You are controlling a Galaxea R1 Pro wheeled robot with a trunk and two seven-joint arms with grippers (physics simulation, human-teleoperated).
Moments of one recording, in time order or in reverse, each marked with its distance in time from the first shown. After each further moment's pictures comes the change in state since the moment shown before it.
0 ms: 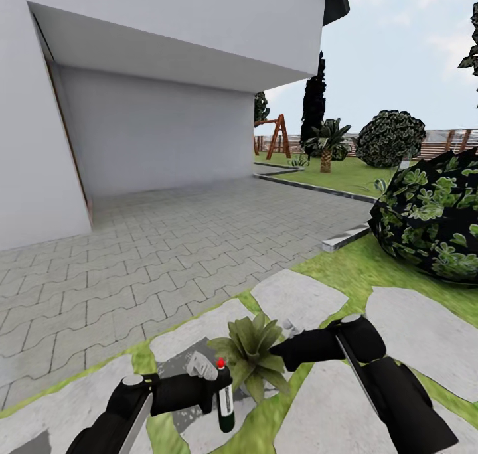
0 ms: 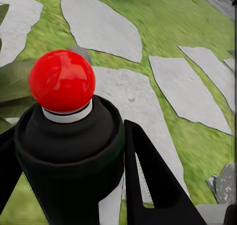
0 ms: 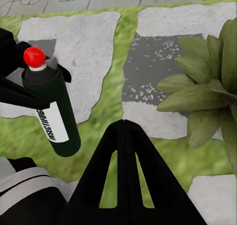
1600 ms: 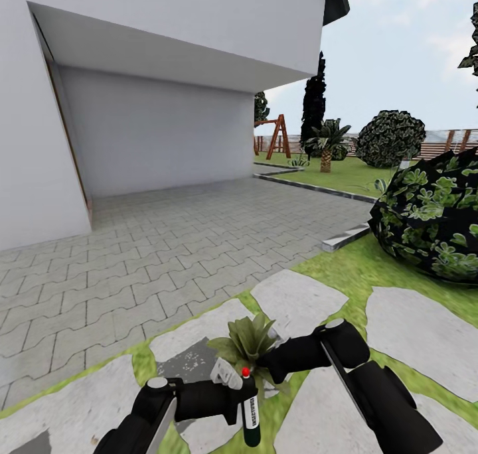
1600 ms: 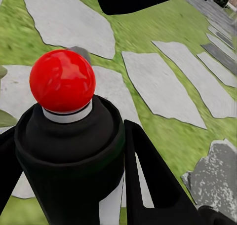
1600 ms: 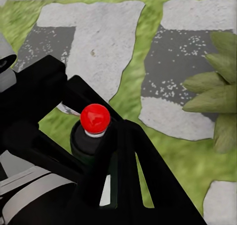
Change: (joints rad) left arm -0.002 -0.084 -0.077 0.018 -0.014 0.012 -0.001; right arm 0.002 0.030 0.088 0.007 -0.004 0.000 0.004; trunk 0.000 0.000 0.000
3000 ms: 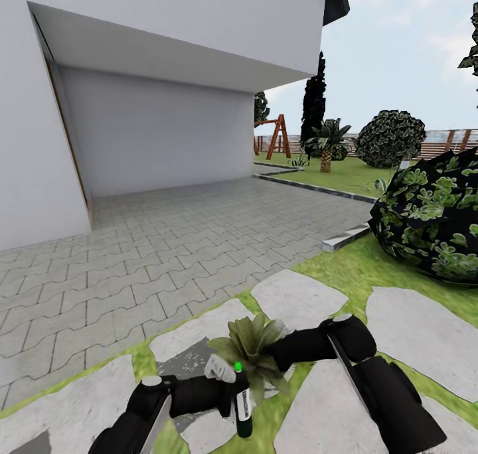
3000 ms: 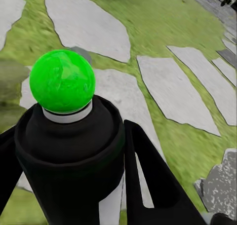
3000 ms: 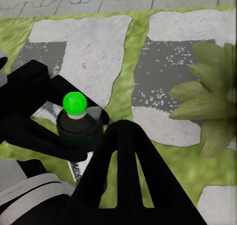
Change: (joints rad) left arm -0.003 0.006 0.041 0.003 -0.006 0.000 0.031; right arm -0.011 0.003 -0.064 -0.002 0.000 0.000 -0.007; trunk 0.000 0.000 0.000
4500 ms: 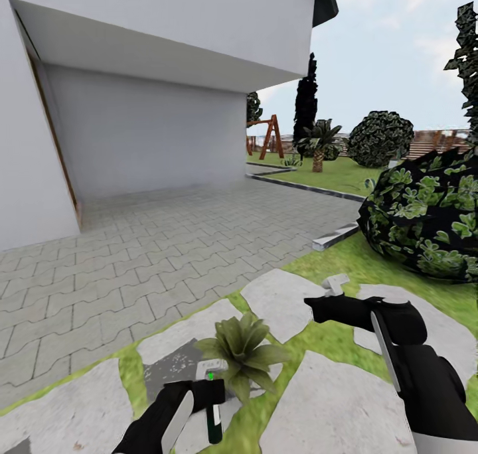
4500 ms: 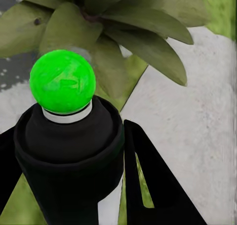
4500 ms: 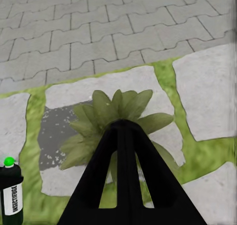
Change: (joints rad) left arm -0.173 -0.099 0.035 0.501 0.253 -0.009 0.841; right arm -0.028 -0.004 -0.310 -0.098 -0.010 -0.058 -0.221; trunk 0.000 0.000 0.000
